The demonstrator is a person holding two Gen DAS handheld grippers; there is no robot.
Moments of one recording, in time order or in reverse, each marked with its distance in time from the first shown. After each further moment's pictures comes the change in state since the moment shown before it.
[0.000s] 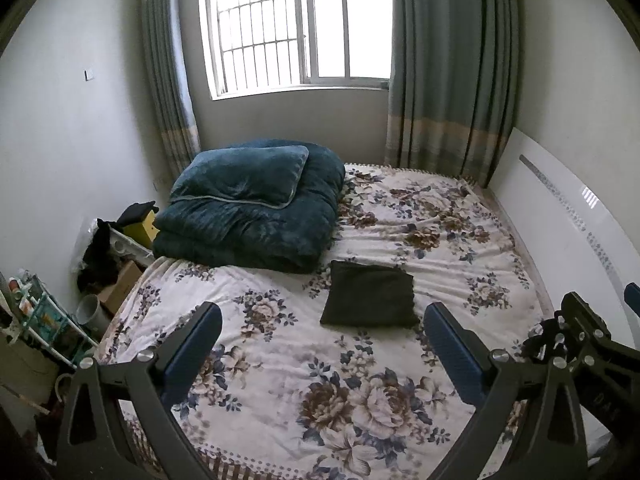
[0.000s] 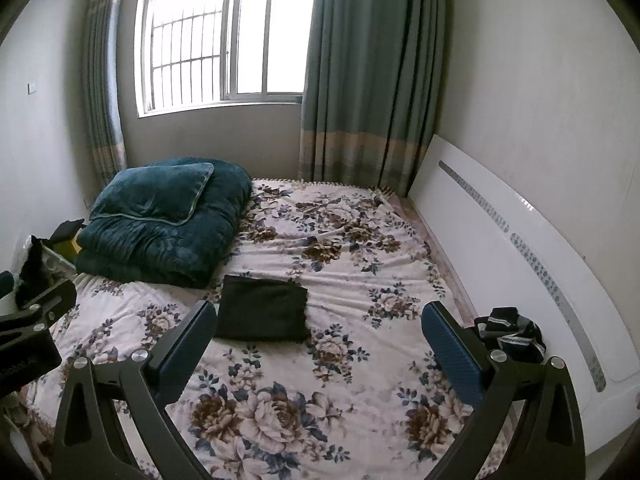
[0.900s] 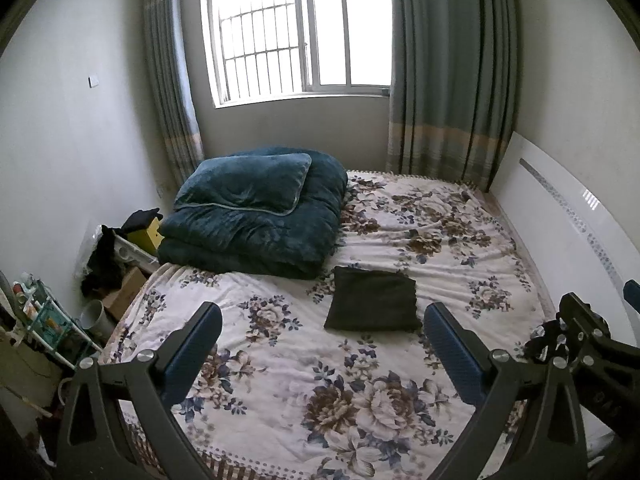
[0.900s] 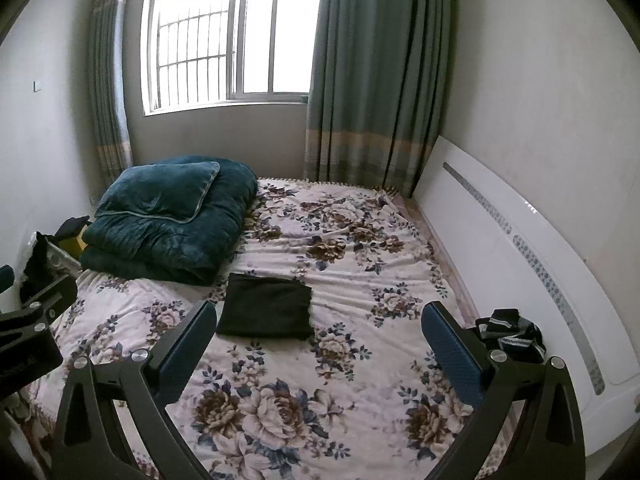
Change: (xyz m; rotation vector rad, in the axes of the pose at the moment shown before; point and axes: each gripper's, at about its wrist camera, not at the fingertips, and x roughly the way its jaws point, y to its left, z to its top) left arm -0.009 0.005 -0.001 0.005 -0.019 0.009; right arm -0.006 0.004 -0.006 -0.001 0.004 0.004
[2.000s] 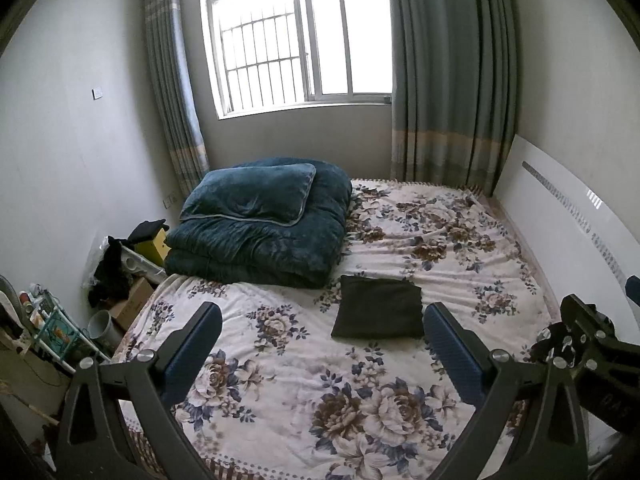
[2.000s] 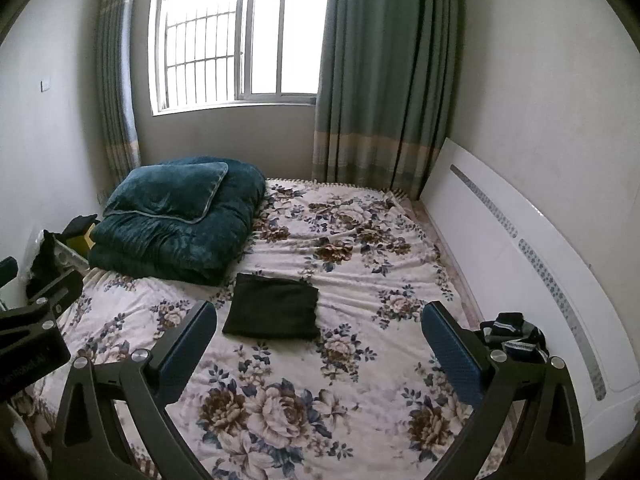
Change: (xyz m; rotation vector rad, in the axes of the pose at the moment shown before) left arm -0.004 0.004 0.007 0.025 -0.027 0.024; right arm -0.004 0.016 0.009 -0.021 0.001 0.034
